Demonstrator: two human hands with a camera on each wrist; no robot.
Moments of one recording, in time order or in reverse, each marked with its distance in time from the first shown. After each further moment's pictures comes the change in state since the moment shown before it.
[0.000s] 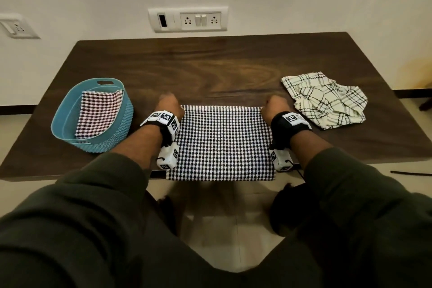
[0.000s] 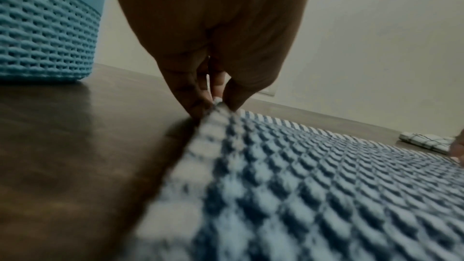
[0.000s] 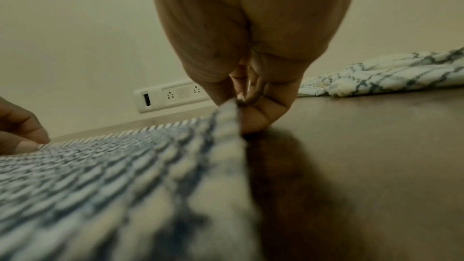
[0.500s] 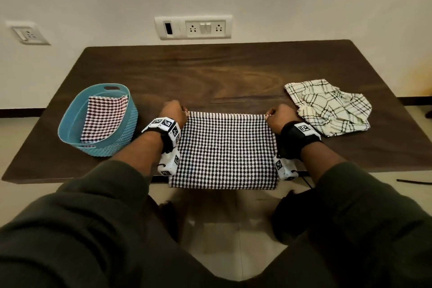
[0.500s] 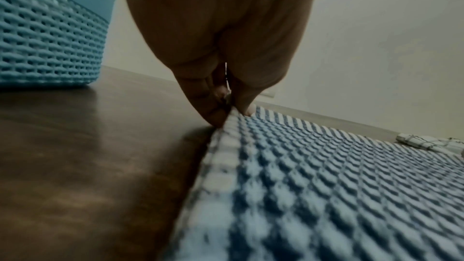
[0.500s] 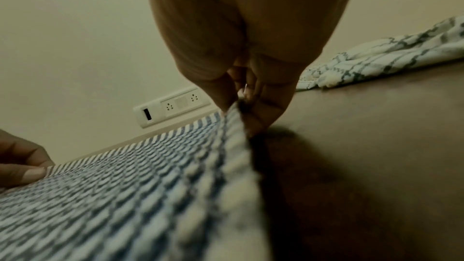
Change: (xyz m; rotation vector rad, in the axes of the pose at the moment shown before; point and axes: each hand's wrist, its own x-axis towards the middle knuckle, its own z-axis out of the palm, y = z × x) left_hand 0.002 -0.007 0.002 -0.109 -0.049 0.004; right_hand -0.003 0.014 0.000 0.199 -0.014 0.011
